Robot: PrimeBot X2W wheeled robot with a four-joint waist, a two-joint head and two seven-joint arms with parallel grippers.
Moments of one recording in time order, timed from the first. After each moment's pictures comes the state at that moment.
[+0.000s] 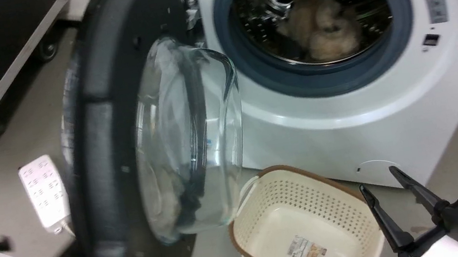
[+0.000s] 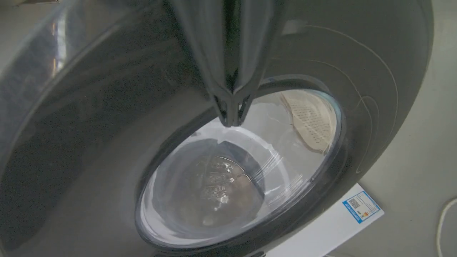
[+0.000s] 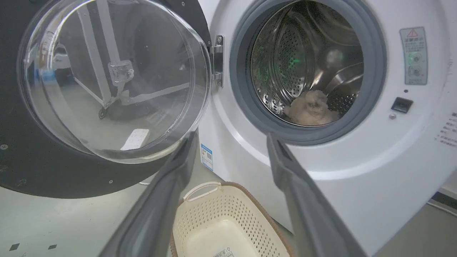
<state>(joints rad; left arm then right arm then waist) -0.13 0.17 0.37 -0.02 -1.28 -0.02 0.86 -0.01 -0.16 0.16 0.11 0.11 0.13 -0.26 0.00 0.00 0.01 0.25</state>
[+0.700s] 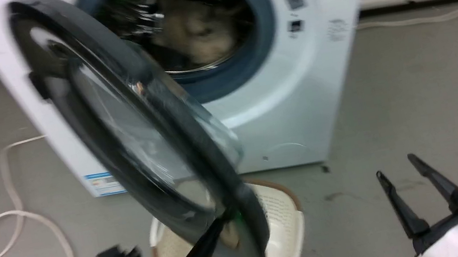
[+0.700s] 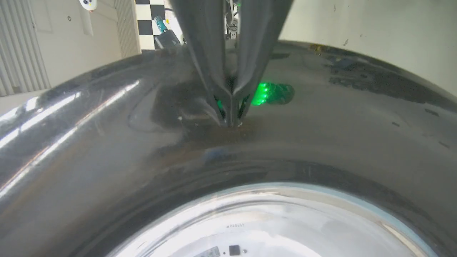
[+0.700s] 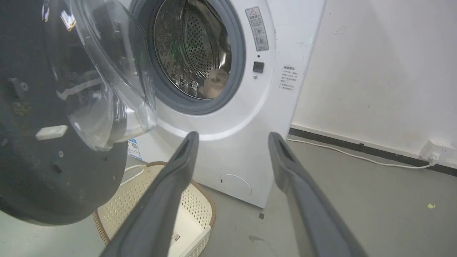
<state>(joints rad) 0.02 0.05 -0.13 0.00 -1.54 -0.08 0.48 -0.03 -0.18 0.10 0.13 0.09 0.13 -0.26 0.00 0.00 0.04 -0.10</state>
